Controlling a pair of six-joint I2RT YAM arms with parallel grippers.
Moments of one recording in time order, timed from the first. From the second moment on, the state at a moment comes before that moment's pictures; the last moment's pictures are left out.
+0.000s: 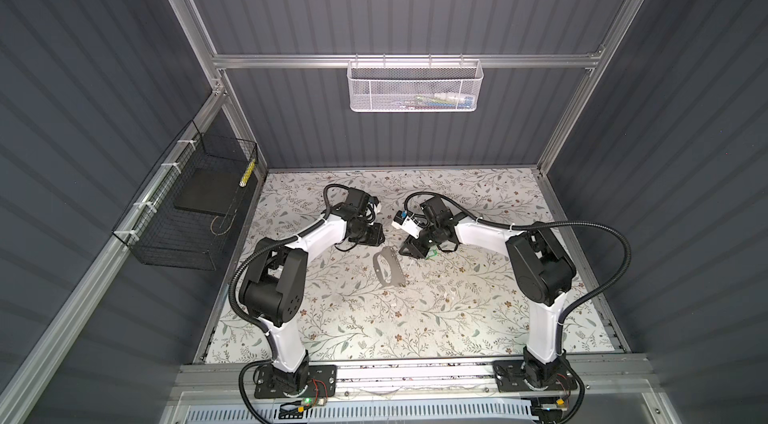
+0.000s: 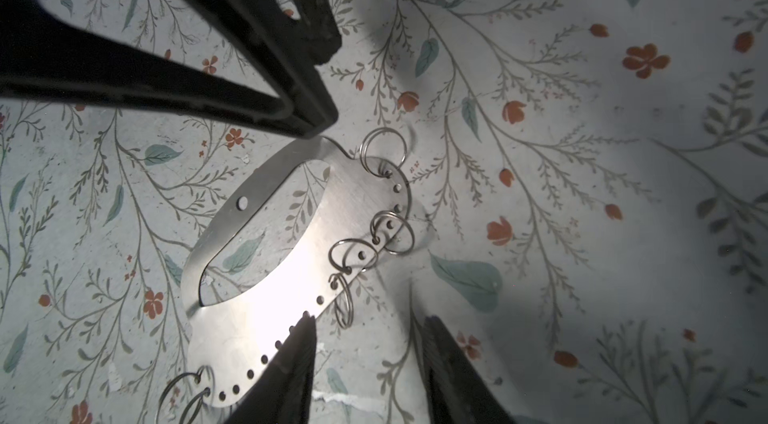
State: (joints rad) left arm -0.43 1.81 1.26 -0.52 0.30 -0.16; right arm 0.58 2.02 1.33 -0.36 -0.50 -0.35
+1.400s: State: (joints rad) left arm -0.43 1.80 1.26 -0.53 0.30 -0.15; right arm 0.58 2.15 1.48 -0.60 -0.59 -0.40
